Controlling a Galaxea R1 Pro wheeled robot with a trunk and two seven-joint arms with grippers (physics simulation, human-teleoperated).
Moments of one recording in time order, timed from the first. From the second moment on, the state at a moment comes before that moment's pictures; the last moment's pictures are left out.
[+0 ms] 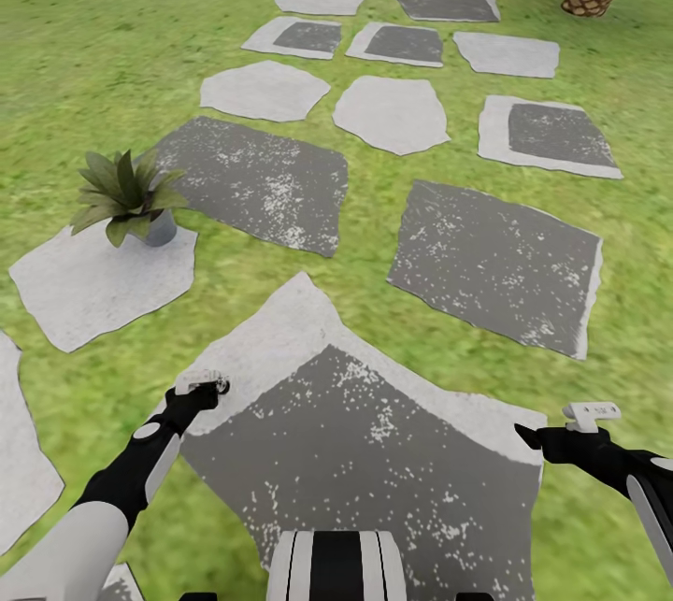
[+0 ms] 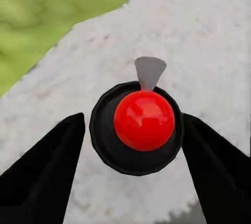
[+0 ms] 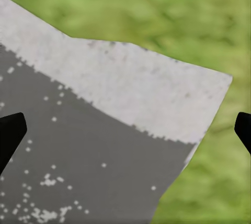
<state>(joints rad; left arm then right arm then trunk) -0.67 0.13 0.06 -0.62 0.11 -0.05 -0.12 -0.20 -0.32 -0.26 -1.59 -0.06 0.79 0.36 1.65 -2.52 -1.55</state>
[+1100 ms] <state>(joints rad) -0.67 0.12 0.06 -0.62 0.12 -0.05 -0.12 -0.20 -0.32 -0.26 -1.59 -0.06 0.79 0.36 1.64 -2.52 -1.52</state>
